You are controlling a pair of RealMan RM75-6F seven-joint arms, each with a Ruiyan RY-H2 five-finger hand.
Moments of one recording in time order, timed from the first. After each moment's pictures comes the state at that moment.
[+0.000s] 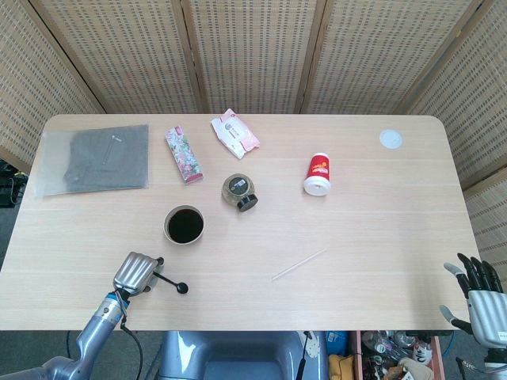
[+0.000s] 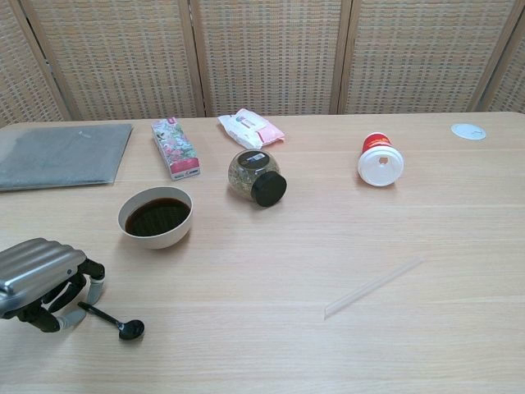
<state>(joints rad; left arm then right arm) -0.39 -1.68 0.01 -1.24 1.38 1.02 0.42 -0.03 -1.24 0.00 -1.32 -1.55 1.54 0.12</state>
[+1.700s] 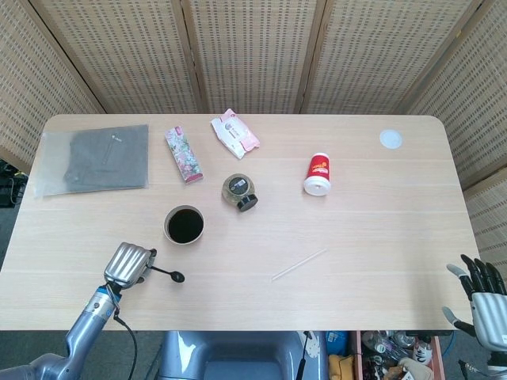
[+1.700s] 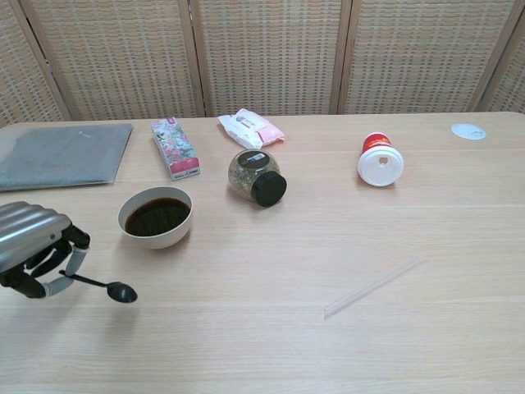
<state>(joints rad) -0.42 -1.56 -0.01 -1.38 1.38 1.10 0.48 -0.04 -1.24 0.00 -1.31 -1.56 1.56 0.14</state>
